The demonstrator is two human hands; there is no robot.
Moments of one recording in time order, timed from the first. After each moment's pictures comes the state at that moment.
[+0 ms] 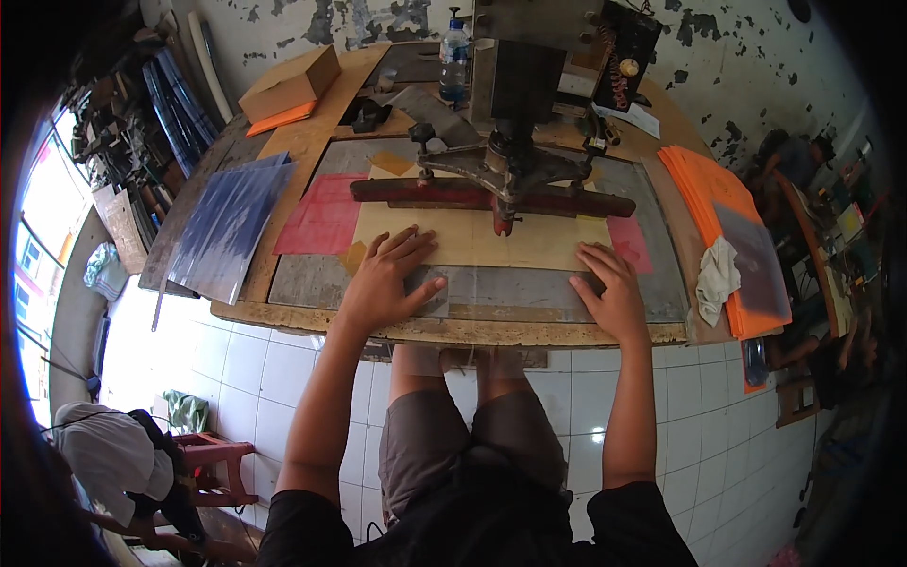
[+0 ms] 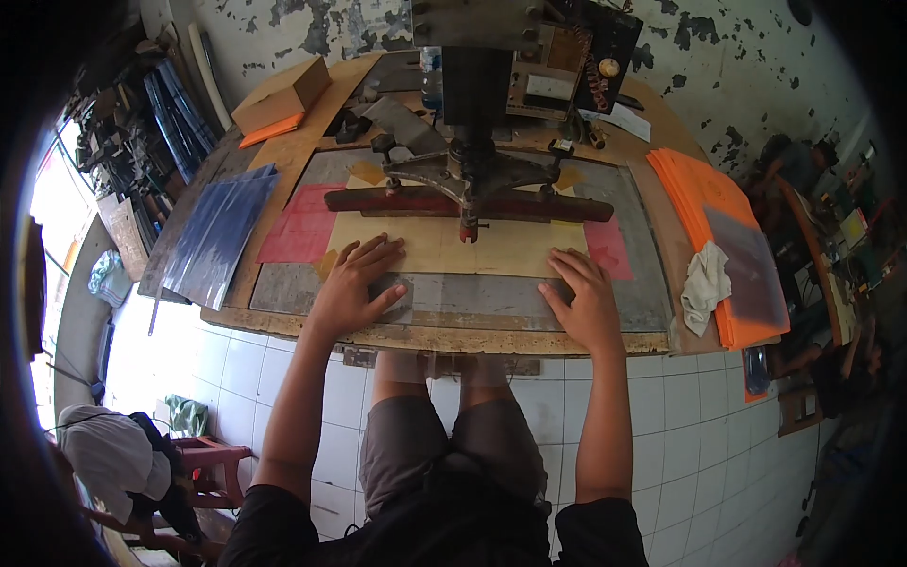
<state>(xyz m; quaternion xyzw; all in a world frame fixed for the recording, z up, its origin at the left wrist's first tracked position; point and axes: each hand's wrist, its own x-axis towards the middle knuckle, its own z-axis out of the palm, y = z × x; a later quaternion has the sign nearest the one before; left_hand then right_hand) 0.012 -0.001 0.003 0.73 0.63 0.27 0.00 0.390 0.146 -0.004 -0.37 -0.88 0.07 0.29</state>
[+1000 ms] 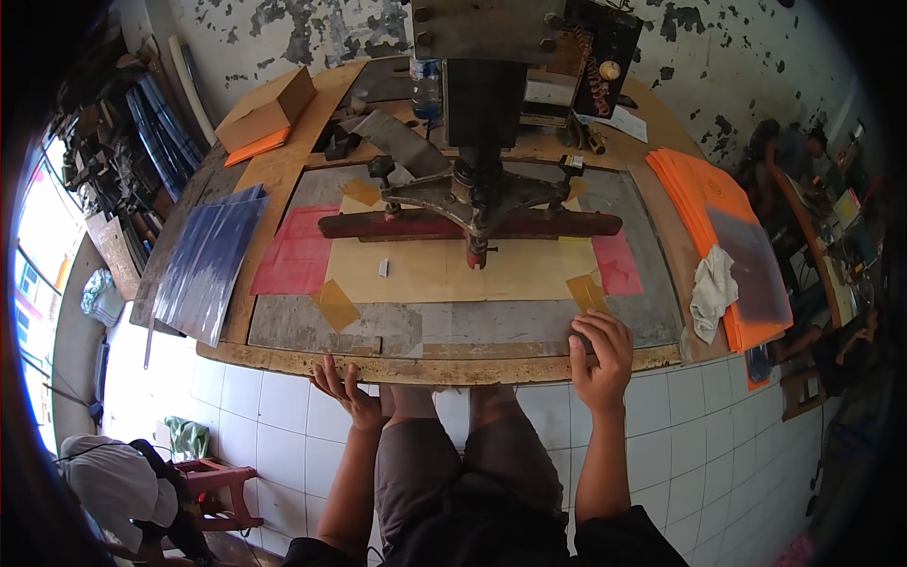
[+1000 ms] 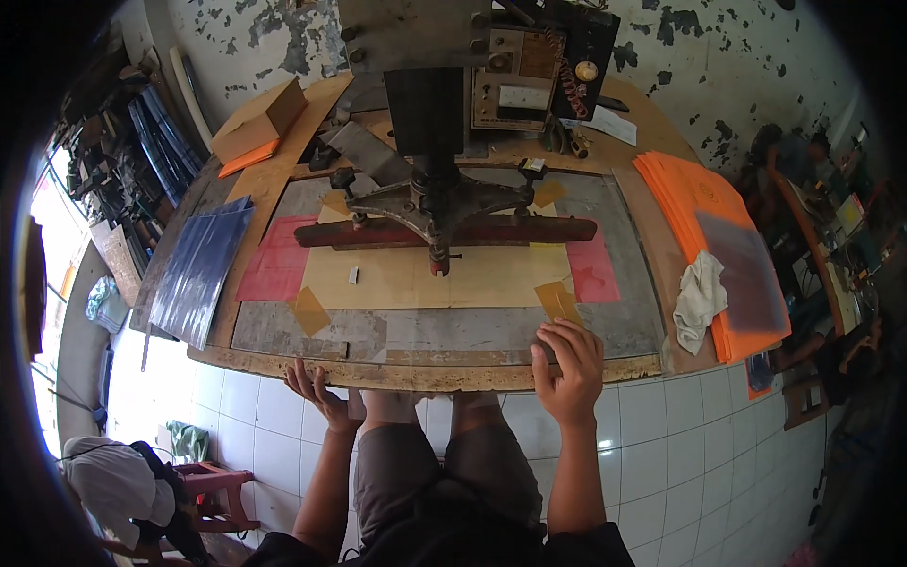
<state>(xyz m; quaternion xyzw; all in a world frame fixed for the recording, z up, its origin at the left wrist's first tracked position) 0.043 -0.078 -0.175 0.51 0.67 0.42 -0.34 0.399 0.091 -0.027 -0.37 -0.81 0.01 0.45</state>
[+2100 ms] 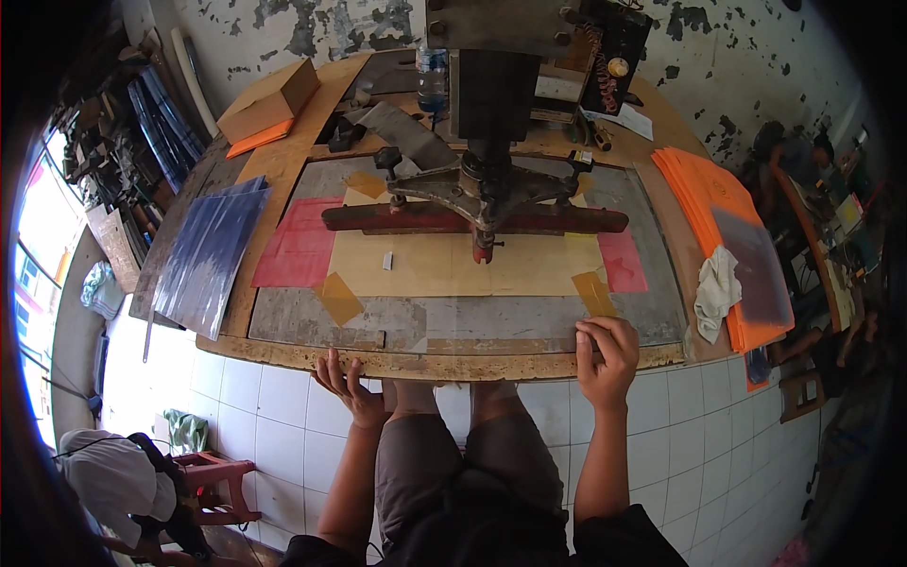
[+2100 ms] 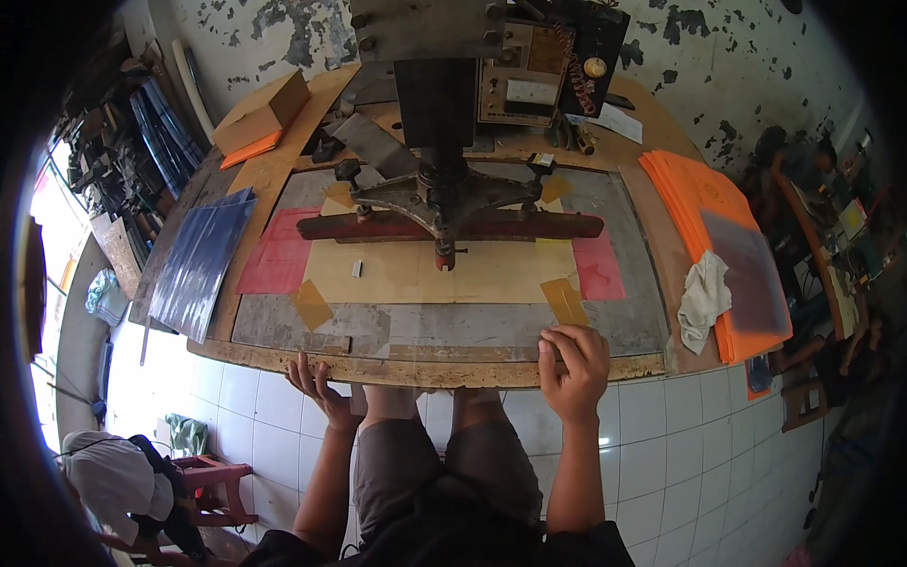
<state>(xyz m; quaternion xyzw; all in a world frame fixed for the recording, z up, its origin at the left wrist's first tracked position) 0.046 -0.081 -0.171 0.51 0.67 0.41 -0.34 0.395 0.089 -0.025 -0.37 -0.80 0.01 0.47</state>
